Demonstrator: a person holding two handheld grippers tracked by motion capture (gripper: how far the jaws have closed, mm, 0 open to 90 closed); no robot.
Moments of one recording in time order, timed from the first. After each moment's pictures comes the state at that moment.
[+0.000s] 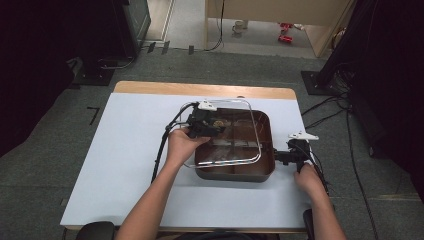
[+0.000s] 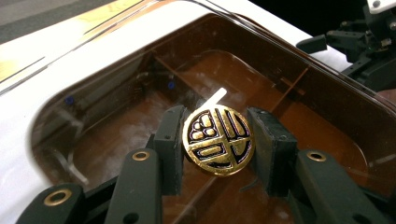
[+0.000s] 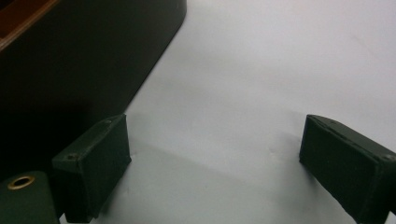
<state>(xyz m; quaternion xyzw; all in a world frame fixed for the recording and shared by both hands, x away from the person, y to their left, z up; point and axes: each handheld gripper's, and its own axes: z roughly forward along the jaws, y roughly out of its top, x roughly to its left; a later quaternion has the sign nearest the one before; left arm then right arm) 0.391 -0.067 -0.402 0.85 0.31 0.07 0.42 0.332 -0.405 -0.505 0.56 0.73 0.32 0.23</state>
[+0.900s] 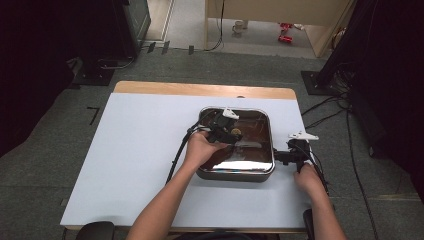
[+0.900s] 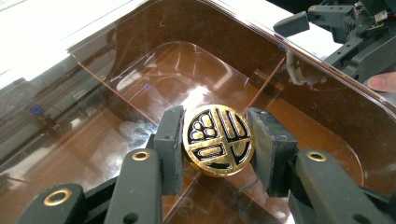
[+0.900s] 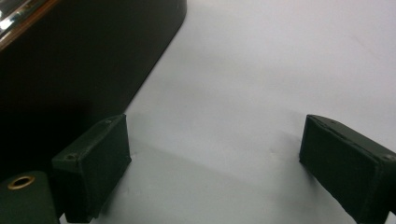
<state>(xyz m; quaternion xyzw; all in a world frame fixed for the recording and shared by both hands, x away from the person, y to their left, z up) 0.388 -0.119 -0.422 0.88 0.27 0.05 0.40 0.332 -0.405 -0.505 0.56 0.73 0.32 0.23</state>
